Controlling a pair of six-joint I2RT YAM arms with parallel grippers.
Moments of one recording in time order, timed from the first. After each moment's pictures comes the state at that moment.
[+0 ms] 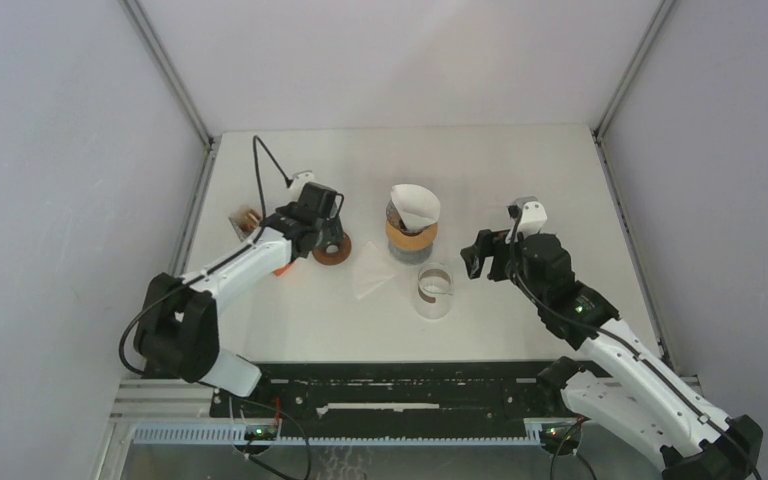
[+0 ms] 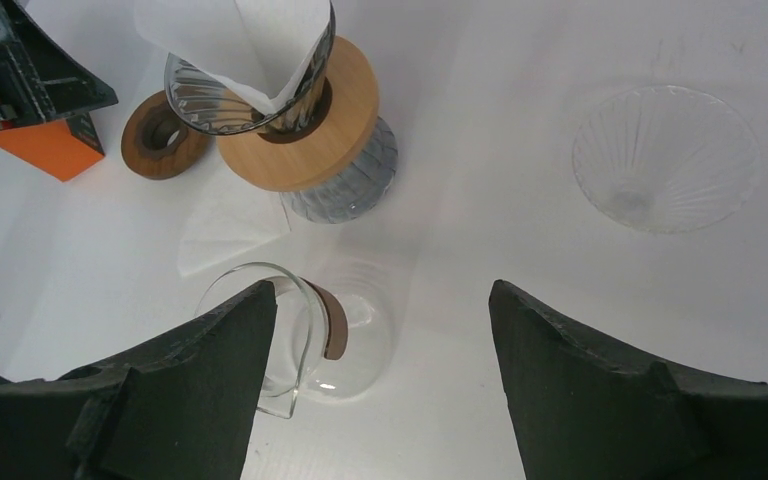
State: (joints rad) left arm -0.47 1.45 1.00 -0.45 -0.46 -0.59; right arm 0.58 0.74 0.66 -0.33 0.17 0.34
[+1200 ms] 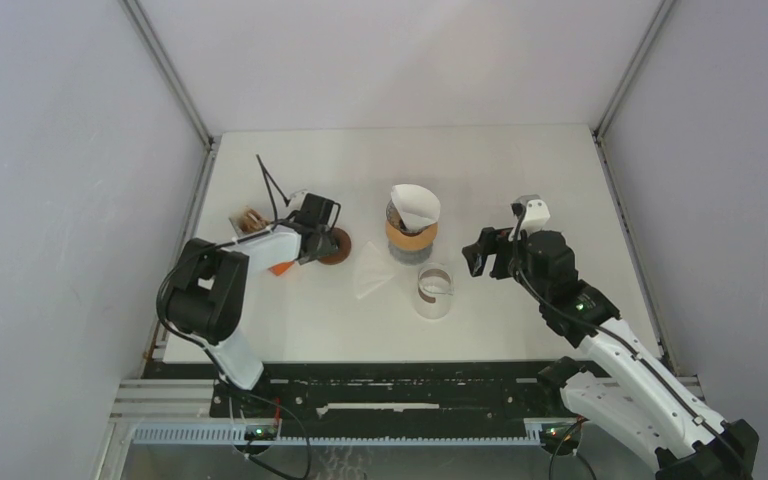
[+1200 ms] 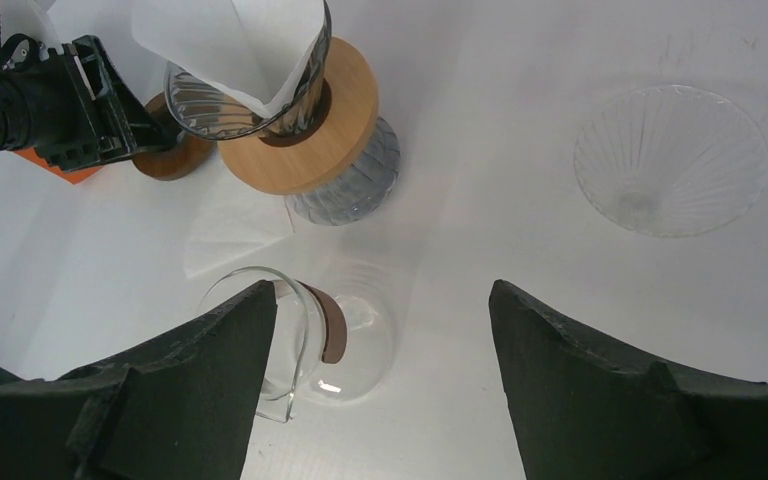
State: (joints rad) left arm -0.38 1.70 0.95 -0.28 -0.36 -0.68; right arm 0.51 0.74 0.65 -0.31 0.08 0.34
